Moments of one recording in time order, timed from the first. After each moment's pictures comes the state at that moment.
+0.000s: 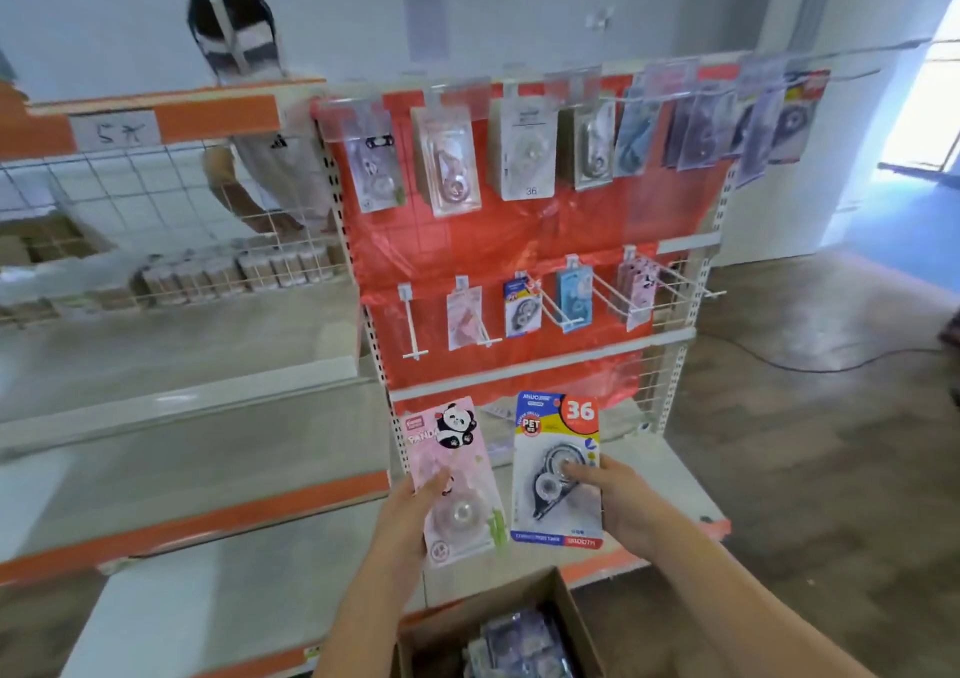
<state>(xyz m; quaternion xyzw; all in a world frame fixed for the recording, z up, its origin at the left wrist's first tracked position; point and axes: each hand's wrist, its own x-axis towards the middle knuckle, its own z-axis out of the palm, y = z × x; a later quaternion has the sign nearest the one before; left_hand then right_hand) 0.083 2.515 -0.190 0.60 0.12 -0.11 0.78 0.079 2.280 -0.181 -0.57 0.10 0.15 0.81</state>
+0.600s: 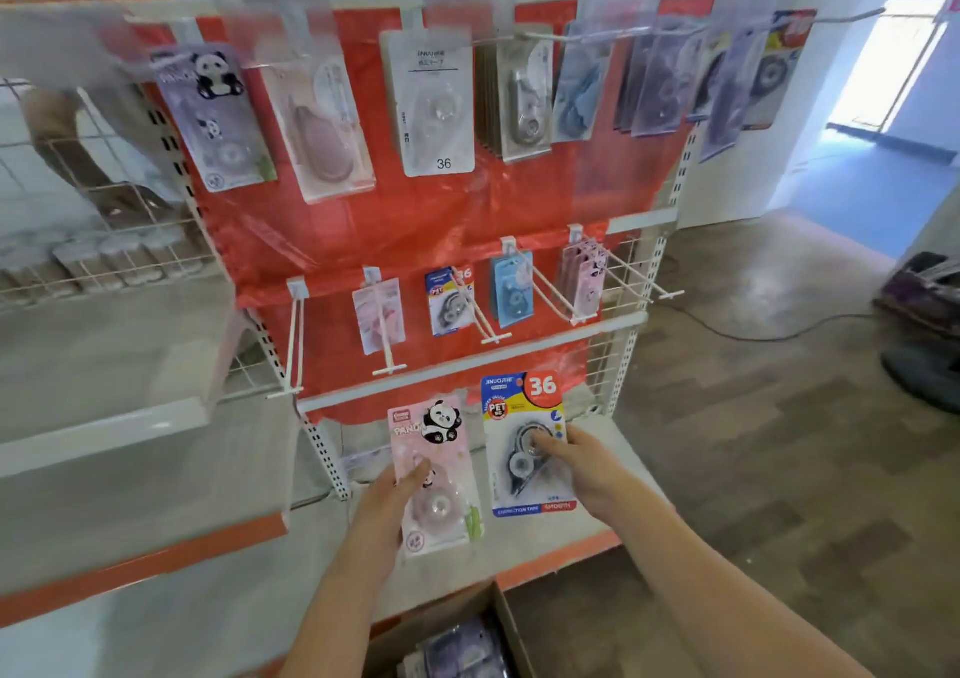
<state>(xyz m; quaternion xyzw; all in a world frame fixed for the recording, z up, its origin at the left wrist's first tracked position) 0.220 2.418 -0.240 0.62 0.12 -0.18 0.75 0.216 2.184 -0.225 -0.59 0.18 0.09 0.78</state>
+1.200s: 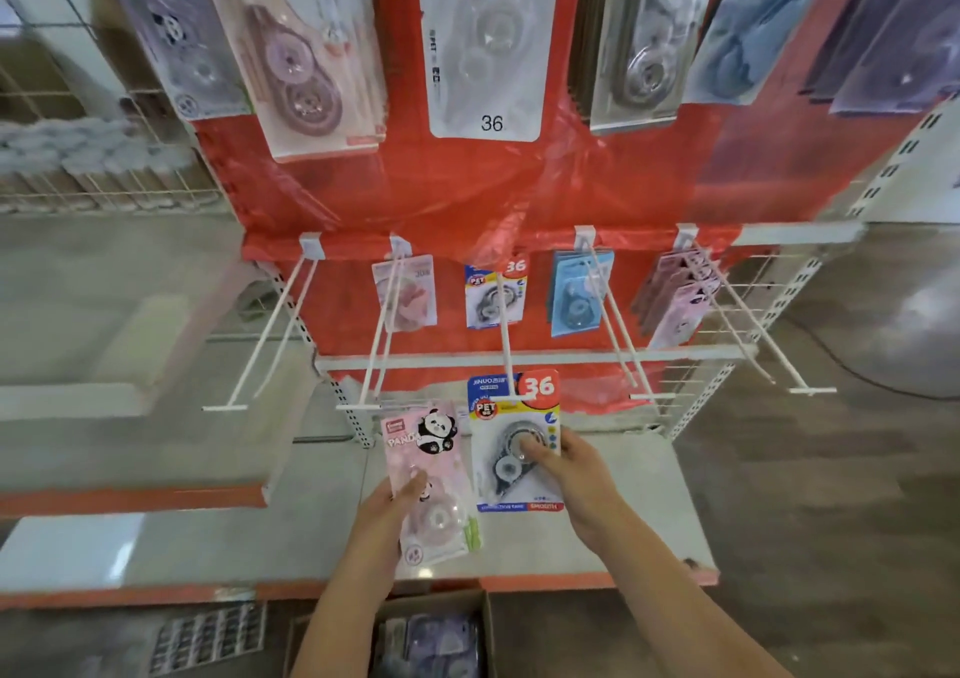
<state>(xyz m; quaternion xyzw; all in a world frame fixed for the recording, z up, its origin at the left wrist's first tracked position) 0.303 2.359 -0.291 0.58 0.28 -0.11 0.75 0.355 2.153 -0.261 -0.64 0.12 0.16 0.74</state>
